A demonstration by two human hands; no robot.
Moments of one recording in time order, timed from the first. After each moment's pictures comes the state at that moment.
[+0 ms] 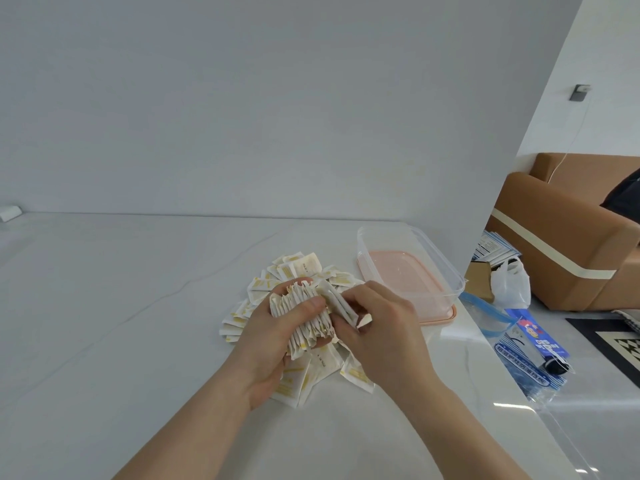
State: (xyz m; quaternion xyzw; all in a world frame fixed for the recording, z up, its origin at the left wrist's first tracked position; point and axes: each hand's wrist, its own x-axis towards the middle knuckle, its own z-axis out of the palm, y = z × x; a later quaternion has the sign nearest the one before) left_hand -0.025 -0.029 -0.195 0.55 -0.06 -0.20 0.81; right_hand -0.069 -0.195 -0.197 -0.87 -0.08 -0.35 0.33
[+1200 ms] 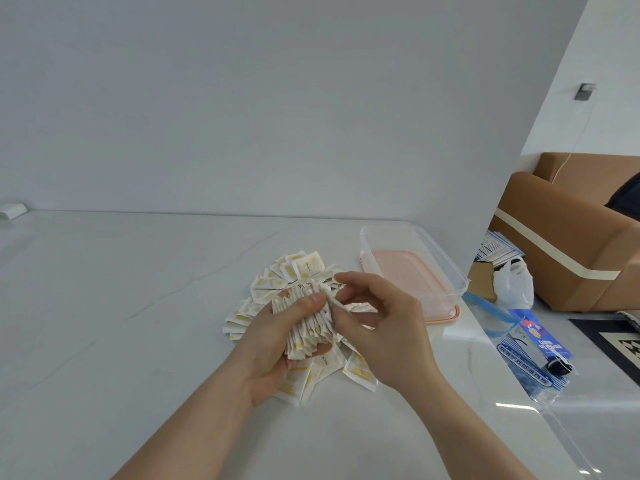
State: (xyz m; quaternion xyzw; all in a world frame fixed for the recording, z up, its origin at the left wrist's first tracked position) left_hand -0.023 -0.026 -0.195 0.54 -0.05 -0.24 0.80; right_hand -0.080 -0.187 -0.183 -0.76 -0.06 -0.25 0.59
